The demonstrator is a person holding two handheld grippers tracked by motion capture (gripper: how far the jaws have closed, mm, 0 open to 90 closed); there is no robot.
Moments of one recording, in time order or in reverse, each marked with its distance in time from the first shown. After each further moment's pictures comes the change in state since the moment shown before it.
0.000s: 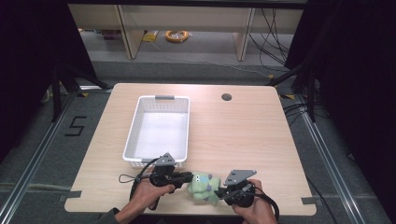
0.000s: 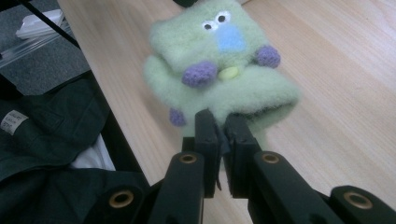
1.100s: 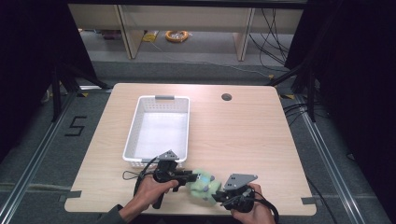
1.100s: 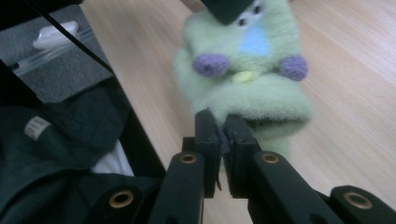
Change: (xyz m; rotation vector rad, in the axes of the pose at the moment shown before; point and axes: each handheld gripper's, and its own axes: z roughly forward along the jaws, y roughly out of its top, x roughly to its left) left arm -0.002 0.015 0.010 0.025 -0.020 -0.025; right arm 0.018 -0.002 -0.007 -0.041 0.022 0.028
